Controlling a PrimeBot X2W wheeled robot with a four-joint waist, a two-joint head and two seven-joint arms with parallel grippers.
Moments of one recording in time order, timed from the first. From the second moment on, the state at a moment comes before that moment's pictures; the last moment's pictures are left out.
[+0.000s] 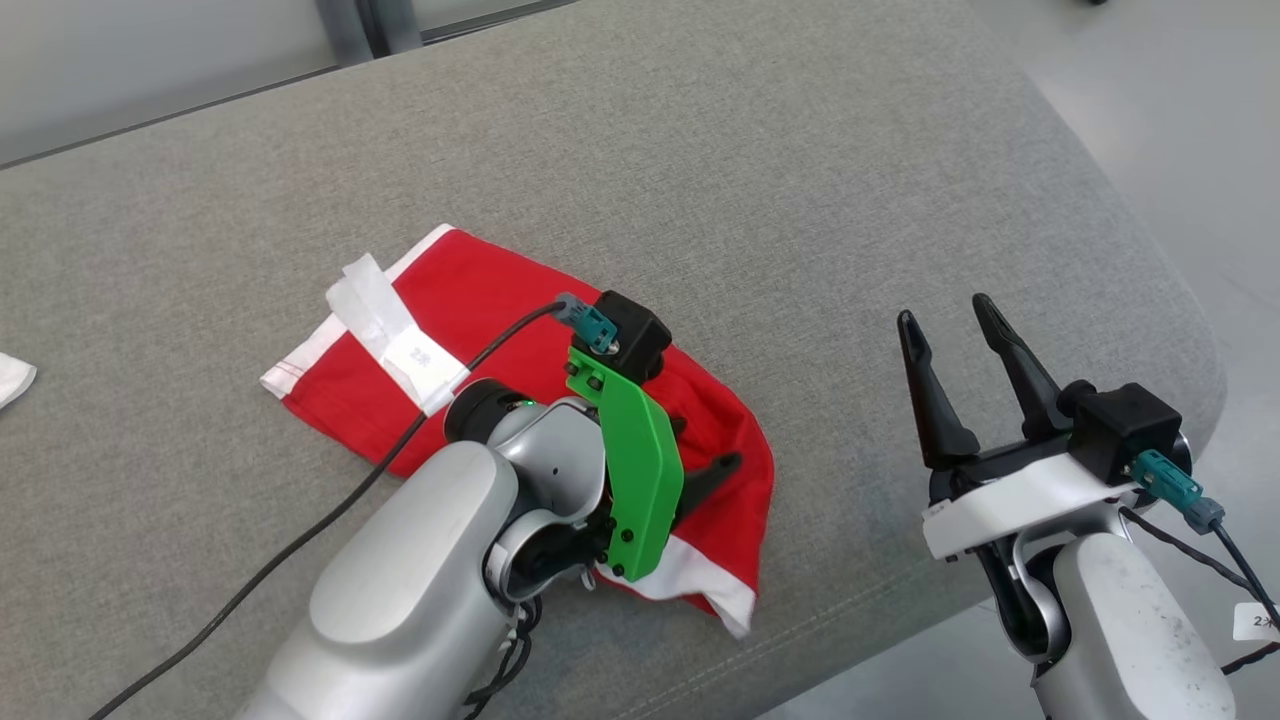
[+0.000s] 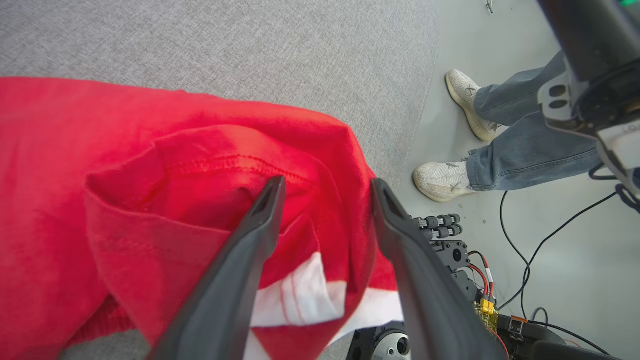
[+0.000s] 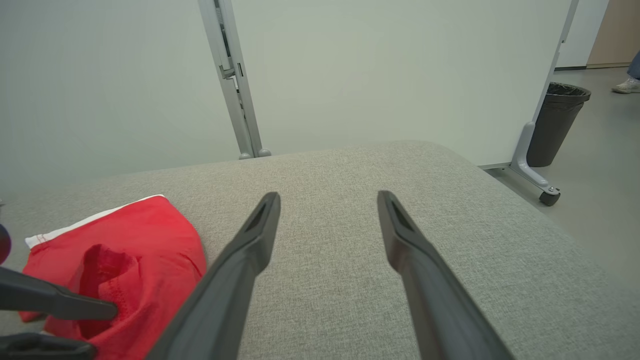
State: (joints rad) left arm -0.57 0.04 -0.73 0.23 -0.77 -0.12 0.69; right arm -0.13 -0.05 0.17 0.14 0.16 0.10 -0.25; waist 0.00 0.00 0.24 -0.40
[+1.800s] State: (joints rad) left arm -0.01 0.19 -0.42 0.10 -0.54 0.11 -0.15; right arm 0.16 -0.20 0.32 0.09 0.06 0.12 -0.25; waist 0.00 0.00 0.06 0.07
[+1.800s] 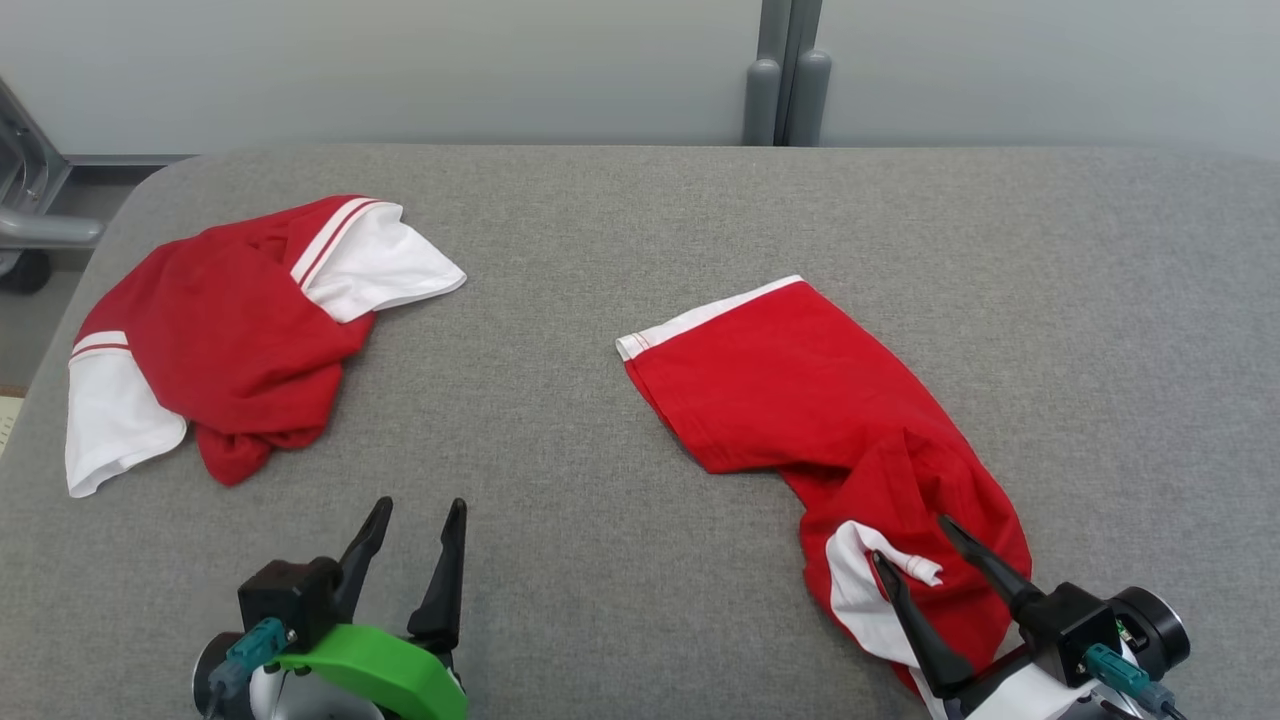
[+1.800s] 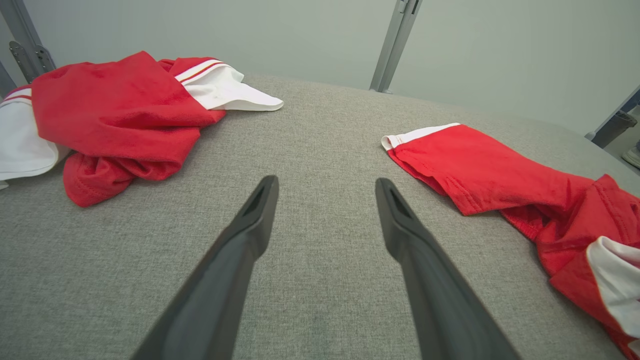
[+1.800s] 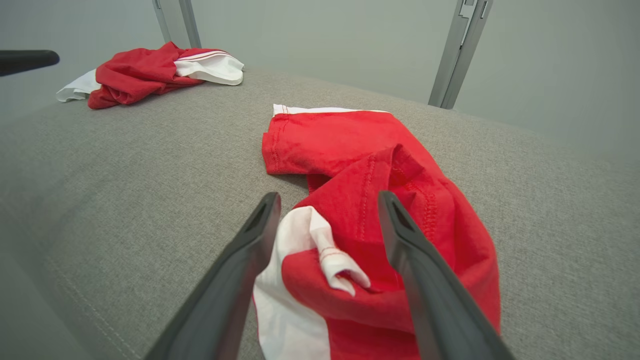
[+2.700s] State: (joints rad) left arm 0.07 0.20 -0.37 0.02 -0.54 0.12 -0.20; right arm 0.19 -0.25 0.34 0.09 0.08 0.12 -0.18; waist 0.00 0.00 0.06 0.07
